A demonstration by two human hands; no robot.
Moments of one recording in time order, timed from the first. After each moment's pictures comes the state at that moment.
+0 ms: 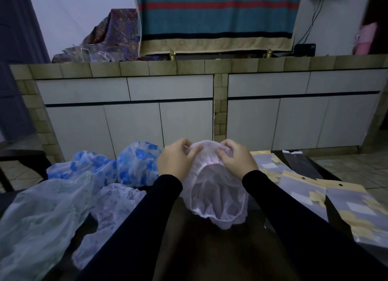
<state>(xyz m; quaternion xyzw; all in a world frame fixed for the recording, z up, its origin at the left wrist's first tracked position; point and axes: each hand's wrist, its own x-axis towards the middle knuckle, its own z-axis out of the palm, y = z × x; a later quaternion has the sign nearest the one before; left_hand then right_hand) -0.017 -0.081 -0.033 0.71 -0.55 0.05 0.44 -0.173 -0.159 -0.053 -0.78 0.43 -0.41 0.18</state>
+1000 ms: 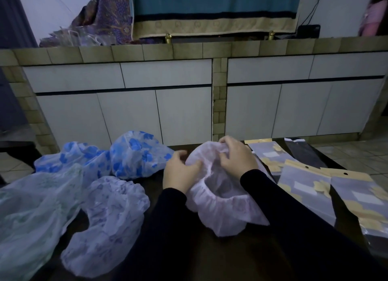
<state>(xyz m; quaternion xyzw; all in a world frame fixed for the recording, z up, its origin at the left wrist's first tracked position) -0.024 -0.089 -0.087 0.69 -0.44 -0.25 0.52 -0.170 -0.172 -0.085 -0.80 0.48 -0.35 0.07</state>
